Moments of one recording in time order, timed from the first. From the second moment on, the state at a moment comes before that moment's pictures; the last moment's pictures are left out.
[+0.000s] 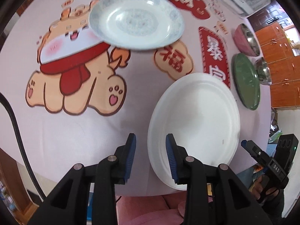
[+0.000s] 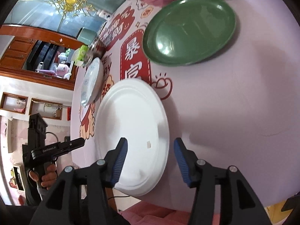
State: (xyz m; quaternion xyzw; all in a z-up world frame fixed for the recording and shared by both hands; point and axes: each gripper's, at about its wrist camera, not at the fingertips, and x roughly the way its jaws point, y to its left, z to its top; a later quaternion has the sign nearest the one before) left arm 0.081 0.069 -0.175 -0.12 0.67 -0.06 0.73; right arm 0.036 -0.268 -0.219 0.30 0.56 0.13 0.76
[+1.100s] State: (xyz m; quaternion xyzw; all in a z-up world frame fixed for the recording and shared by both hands) left arm 0.018 0.035 -0.087 -0.06 0.50 0.04 0.86; right arm 0.035 -0.210 -0.108 0.05 0.45 0.18 0.87
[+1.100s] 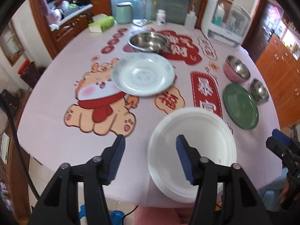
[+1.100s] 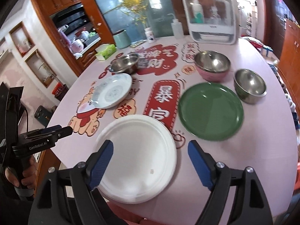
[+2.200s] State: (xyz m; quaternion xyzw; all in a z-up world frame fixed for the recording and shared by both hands) left arm 0.122 0.175 -0.095 -0.06 0.53 -0.01 0.85; right arm 0.113 -0.071 -0.128 0.10 0.47 0.14 0.87
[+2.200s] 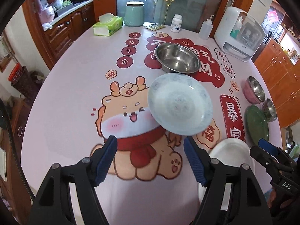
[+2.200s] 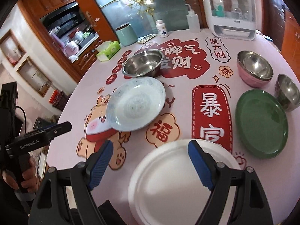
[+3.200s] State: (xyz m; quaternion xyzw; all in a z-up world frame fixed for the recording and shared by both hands) left arm 0.257 0.208 -0.184 -0.09 0.61 -0.09 0.78; right arm 0.196 -0.039 -0.194 0.19 0.51 0.06 0.84
